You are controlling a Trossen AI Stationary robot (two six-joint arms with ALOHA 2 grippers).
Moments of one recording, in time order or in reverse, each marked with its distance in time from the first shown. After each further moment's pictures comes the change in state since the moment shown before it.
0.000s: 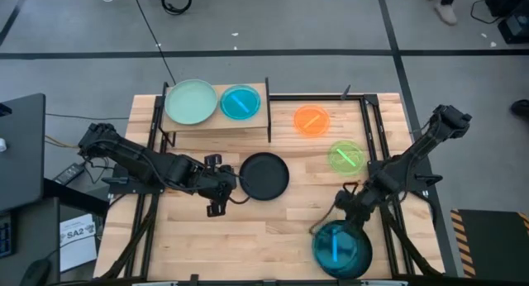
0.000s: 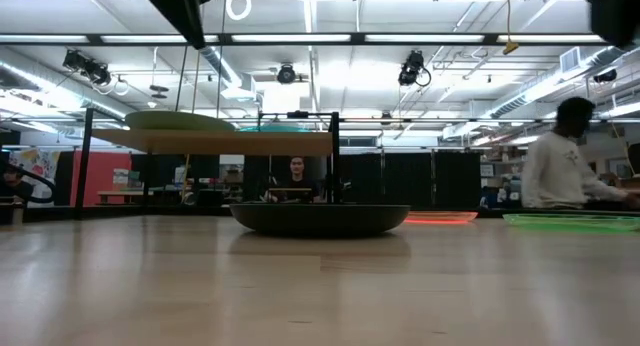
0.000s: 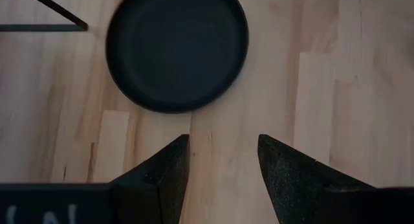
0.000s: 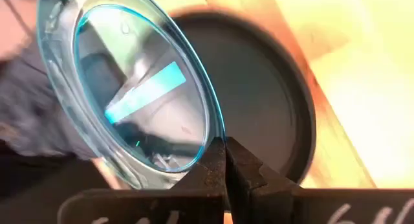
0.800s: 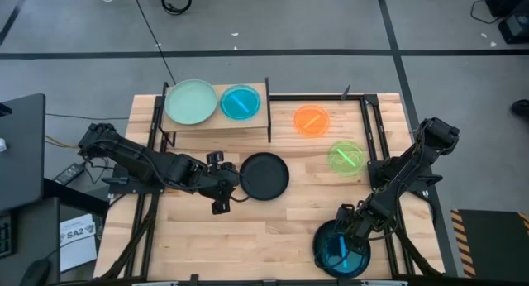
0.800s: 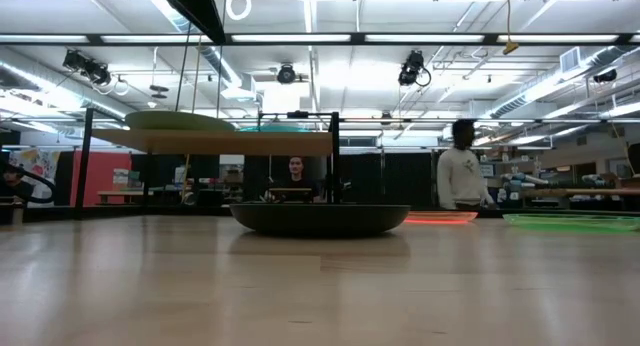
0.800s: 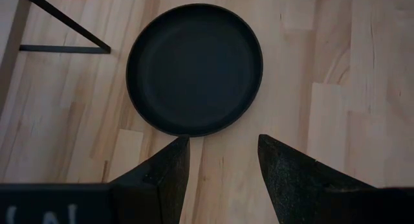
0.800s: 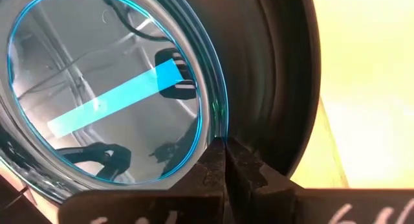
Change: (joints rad) left arm 0.023 0.000 0.000 0.068 -0.080 -0.006; right arm 0.190 0.312 0.001 0.016 0.040 -0.011
